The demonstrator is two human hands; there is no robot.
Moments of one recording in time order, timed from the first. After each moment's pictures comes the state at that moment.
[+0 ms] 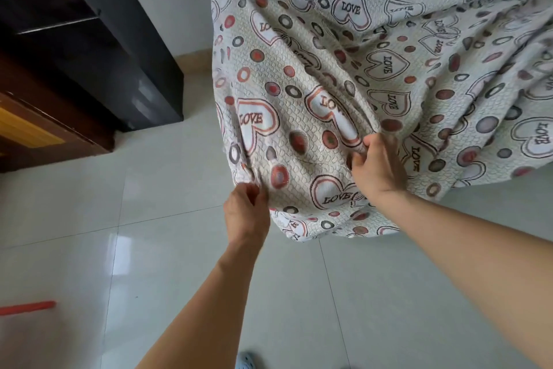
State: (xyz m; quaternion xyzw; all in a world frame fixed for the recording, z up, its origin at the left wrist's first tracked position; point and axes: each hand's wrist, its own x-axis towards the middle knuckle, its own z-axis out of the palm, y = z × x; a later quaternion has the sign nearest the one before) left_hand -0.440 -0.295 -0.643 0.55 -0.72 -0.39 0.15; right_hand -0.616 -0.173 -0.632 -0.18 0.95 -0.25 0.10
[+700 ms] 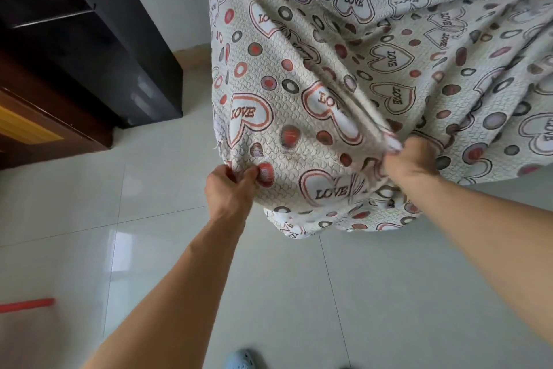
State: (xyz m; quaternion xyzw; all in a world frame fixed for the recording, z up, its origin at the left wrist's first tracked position) left_hand -0.451 -0.324 -0.634 0.59 -0.63 -0.47 0.17; right_hand -0.660 -0.153 -0.649 0.01 0.95 -0.26 0.18
